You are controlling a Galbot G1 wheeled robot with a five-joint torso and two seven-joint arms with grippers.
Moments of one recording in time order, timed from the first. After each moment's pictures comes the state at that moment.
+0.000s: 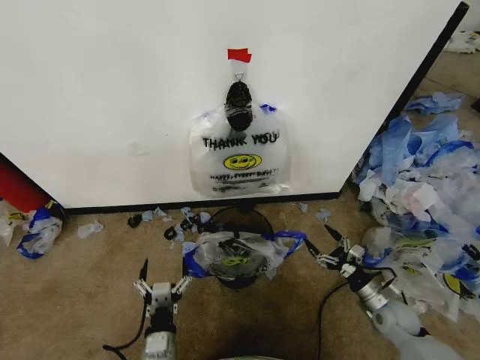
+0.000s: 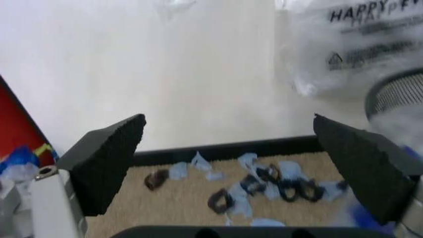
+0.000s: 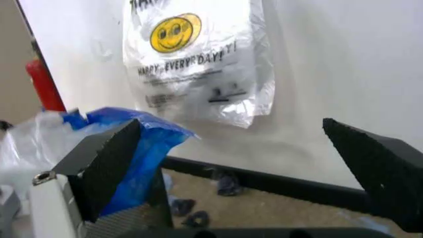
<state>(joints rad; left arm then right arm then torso) 1.53 -1.04 -0.10 -1.98 -0.04 -0.22 -0.78 -1.24 0.92 0.35 1.45 0.85 0.53 -0.68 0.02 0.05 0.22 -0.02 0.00</state>
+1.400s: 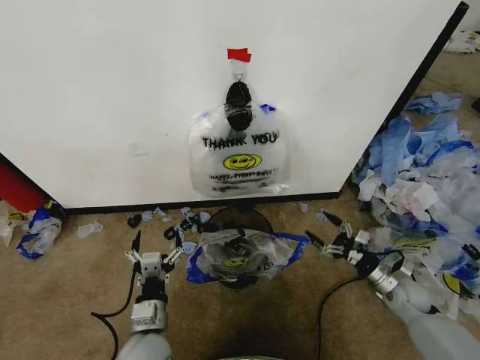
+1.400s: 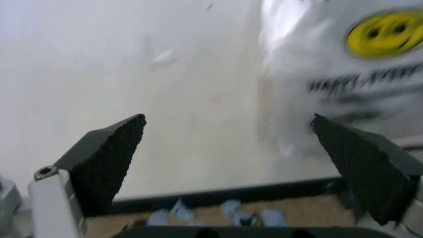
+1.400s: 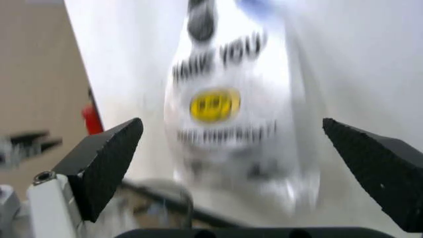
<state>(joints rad) 1.41 -0.88 -0.10 -2.10 -0.20 -0.17 -0.72 -1.16 0.86 0.37 1.57 1.04 0.44 -0.80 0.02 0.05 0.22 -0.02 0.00</state>
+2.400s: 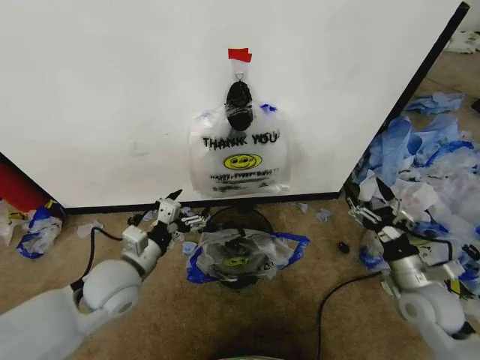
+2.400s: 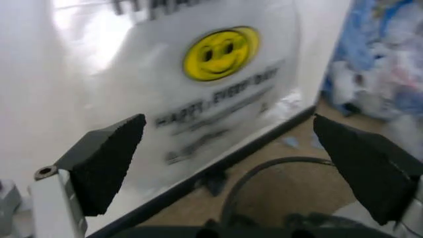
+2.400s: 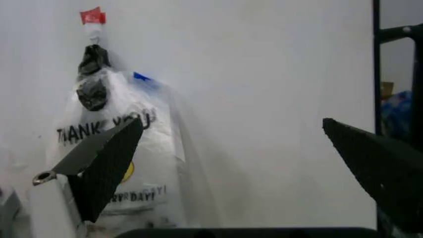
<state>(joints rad) 0.78 -0.51 0.19 -2.08 -0.88 0.02 -0.22 -1.49 1.01 0.68 1.94 0.77 0.44 -0.27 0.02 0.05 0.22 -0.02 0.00</state>
